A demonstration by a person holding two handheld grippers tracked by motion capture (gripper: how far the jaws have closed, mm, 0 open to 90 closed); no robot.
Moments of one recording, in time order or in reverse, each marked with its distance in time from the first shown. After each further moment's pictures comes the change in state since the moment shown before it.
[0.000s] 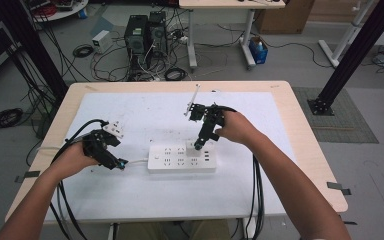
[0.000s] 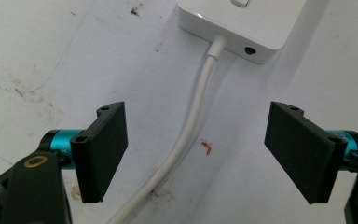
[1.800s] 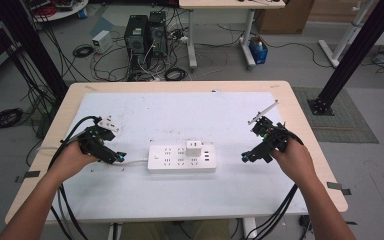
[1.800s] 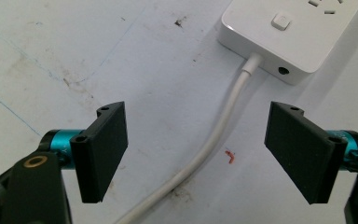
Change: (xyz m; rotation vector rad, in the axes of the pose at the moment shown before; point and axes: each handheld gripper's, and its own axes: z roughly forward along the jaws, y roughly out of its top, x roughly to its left) left arm 0.004 -0.004 -0.008 -0.068 0.122 -0.119; right arm 0.017 -0.158 -0.043 -0.182 -0.161 0.390
